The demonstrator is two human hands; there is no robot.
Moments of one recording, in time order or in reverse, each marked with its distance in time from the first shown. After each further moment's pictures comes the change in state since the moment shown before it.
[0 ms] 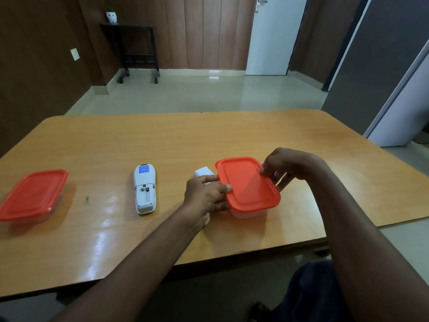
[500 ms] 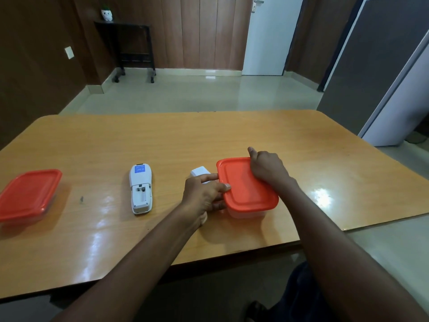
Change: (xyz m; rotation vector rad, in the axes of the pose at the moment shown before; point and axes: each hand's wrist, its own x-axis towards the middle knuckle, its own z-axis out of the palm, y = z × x) left_hand -0.002 0.002 0.005 0.017 -0.010 0.015; right_hand 0.040 0.009 0.047 -0.138 0.463 -0.128
